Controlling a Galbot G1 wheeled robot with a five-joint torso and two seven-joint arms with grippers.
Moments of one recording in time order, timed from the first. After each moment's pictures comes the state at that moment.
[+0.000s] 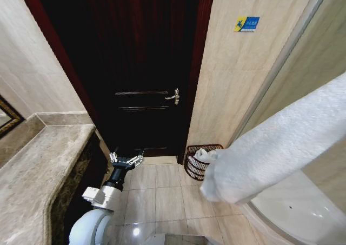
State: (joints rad) left arm 1.76 -1.49 -0.63 -2.41 -0.25 0.05 0.16; right arm -1.37 0.99 1.38 2.50 0.81 0.20 -0.05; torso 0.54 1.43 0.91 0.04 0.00
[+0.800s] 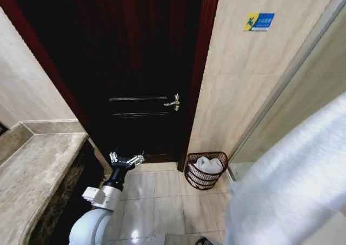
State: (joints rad) left arm 1.76 -1.49 -0.63 -2.41 -0.25 0.05 0.16; right arm -1.37 0.99 1.39 2.49 0.83 0.23 -0.06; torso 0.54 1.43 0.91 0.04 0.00
